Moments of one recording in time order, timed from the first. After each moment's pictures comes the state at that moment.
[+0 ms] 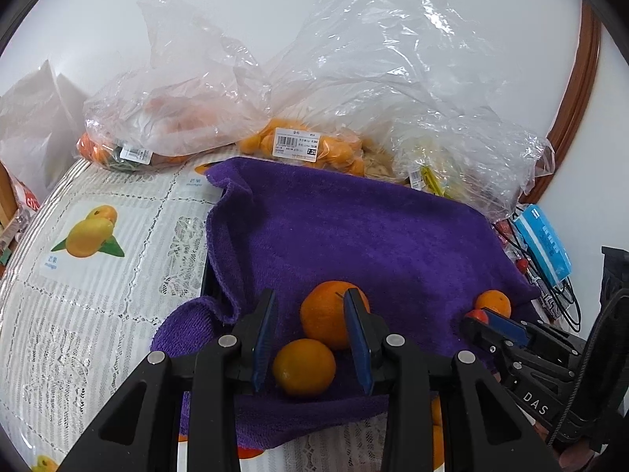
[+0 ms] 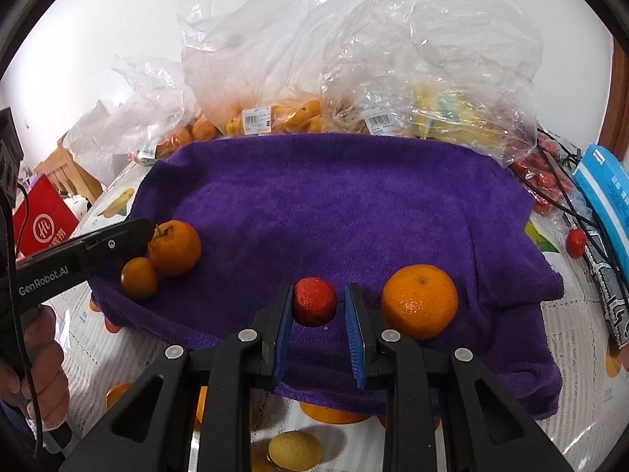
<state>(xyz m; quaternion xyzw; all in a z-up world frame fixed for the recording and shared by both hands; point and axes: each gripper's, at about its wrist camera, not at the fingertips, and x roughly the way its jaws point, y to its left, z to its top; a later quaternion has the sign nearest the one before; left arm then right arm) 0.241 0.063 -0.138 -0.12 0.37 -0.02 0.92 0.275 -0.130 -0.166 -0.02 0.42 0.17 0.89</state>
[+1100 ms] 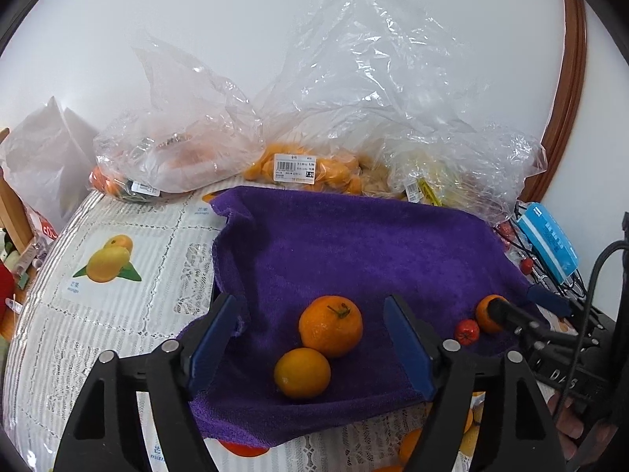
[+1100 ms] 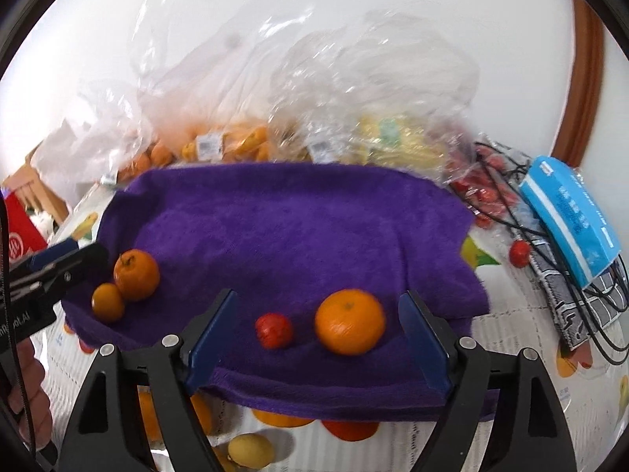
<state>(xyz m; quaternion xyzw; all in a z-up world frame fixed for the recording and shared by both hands) 0.228 0.055 -0.126 -0.08 0.34 0.01 0.94 0.273 -0.156 -0.144 -0.02 0.39 0.10 0.92</state>
